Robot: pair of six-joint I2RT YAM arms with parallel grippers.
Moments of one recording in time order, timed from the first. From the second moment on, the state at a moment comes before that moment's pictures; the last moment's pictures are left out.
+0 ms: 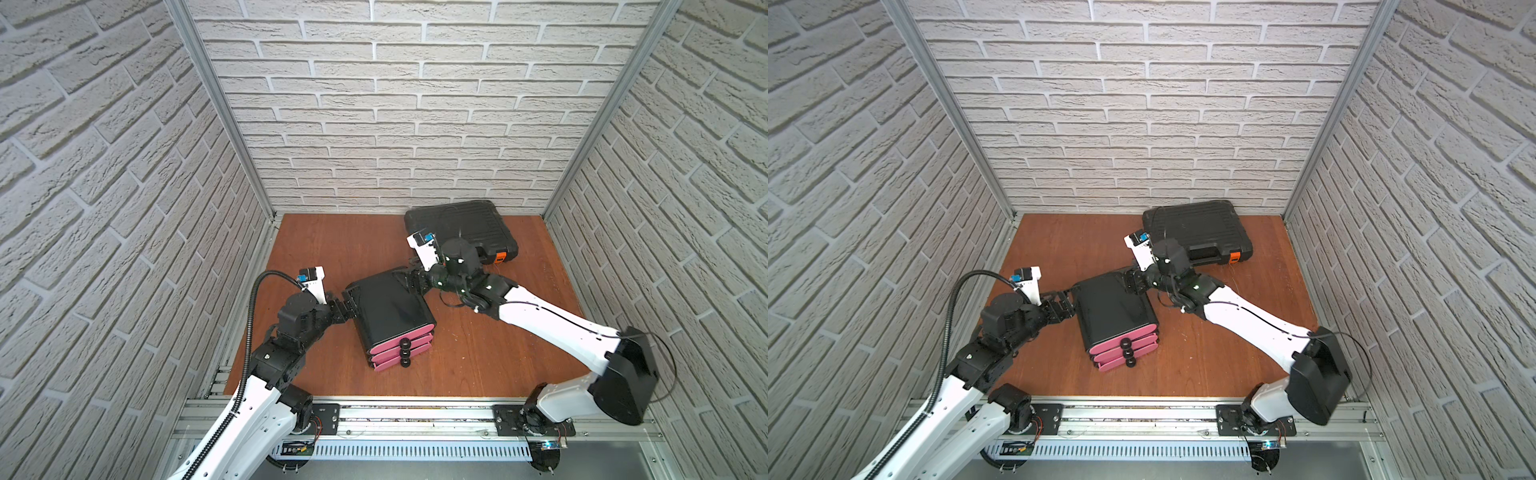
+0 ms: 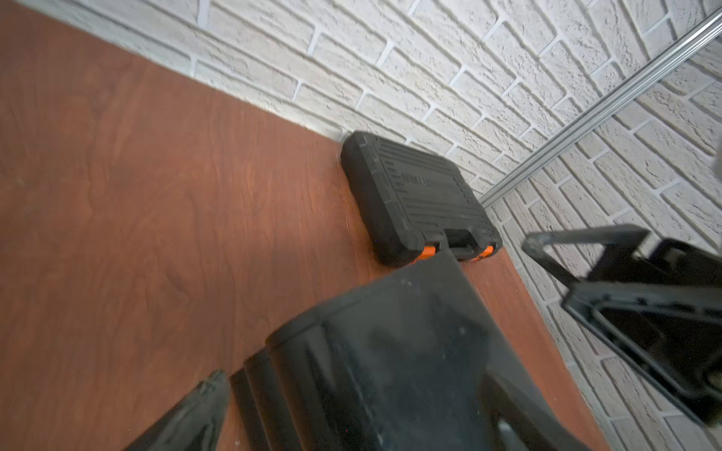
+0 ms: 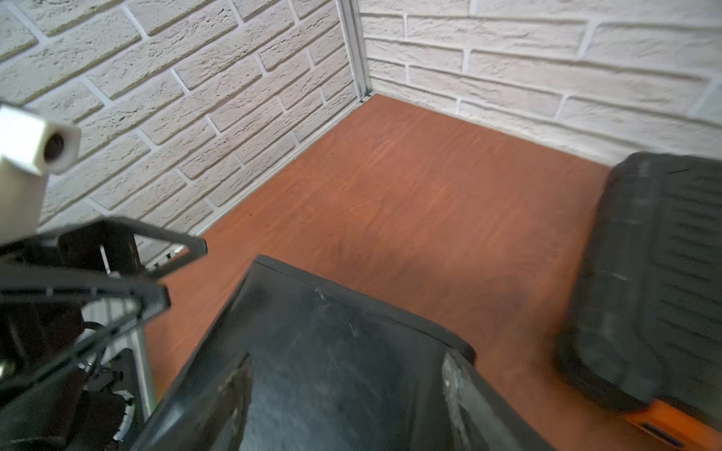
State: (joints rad) left arm -0.42 0.63 0.60 -0.32 0.00 -0.54; right arm 0.70 1.37 1.13 -0.19 -0.13 0.18
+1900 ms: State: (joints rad) left arm -0.10 1.25 0.76 0.02 0.53 -0.39; right arm 0.71 1.54 1.12 -0.48 -0.15 0.11
